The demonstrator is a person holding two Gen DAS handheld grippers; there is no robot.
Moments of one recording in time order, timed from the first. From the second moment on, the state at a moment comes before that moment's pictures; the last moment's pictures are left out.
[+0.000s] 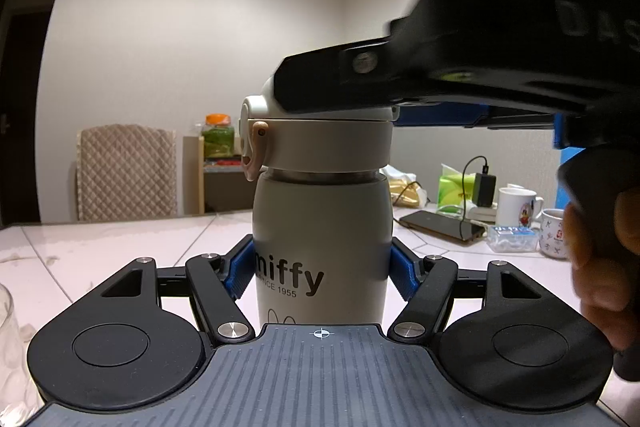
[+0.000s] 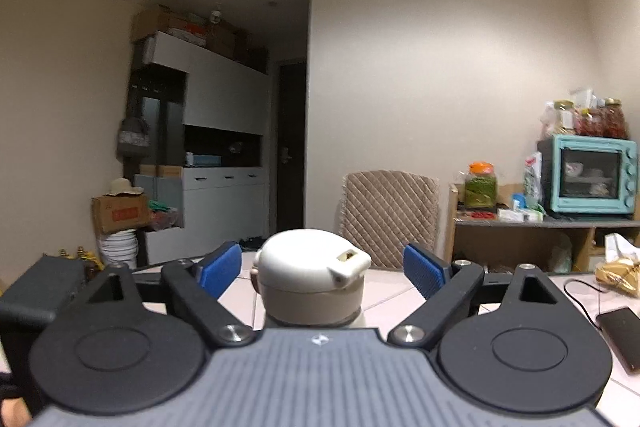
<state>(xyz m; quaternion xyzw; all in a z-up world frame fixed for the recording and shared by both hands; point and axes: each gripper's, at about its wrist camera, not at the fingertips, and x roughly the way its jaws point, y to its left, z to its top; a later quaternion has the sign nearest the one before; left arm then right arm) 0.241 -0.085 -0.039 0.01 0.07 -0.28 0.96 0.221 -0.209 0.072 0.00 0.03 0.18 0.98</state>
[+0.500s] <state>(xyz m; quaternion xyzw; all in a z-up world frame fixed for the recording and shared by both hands) 0.245 -0.092 -0.033 0.02 0.07 -0.28 0.96 0.221 -0.201 0.062 -0.01 0.05 0.16 0.99</state>
